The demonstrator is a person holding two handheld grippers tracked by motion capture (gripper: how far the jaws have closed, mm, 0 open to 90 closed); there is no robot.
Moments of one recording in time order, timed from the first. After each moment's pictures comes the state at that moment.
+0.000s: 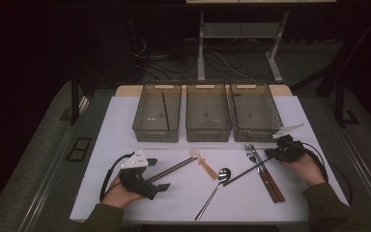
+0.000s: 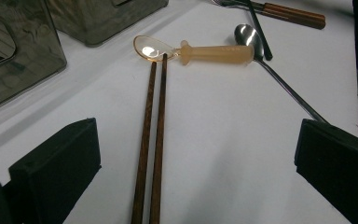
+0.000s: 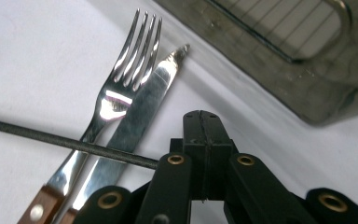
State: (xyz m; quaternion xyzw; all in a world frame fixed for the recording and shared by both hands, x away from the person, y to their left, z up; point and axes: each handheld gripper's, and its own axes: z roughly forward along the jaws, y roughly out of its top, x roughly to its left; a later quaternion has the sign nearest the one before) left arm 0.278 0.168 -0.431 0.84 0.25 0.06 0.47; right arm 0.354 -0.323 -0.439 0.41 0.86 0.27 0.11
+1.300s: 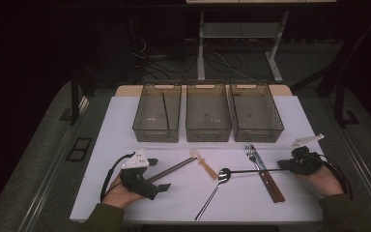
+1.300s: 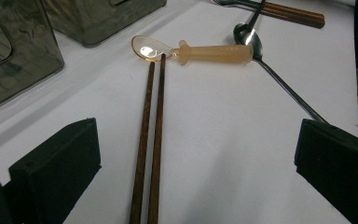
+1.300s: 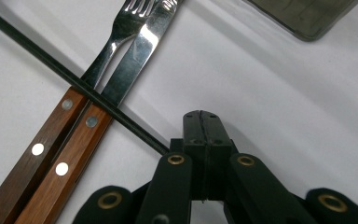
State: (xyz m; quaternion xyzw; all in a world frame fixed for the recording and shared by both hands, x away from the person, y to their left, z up) left arm 0.279 0.166 -0.431 0.84 0.25 0.06 0.47; right arm 0.315 -0.354 -0.437 0.42 0.86 0.27 0.10
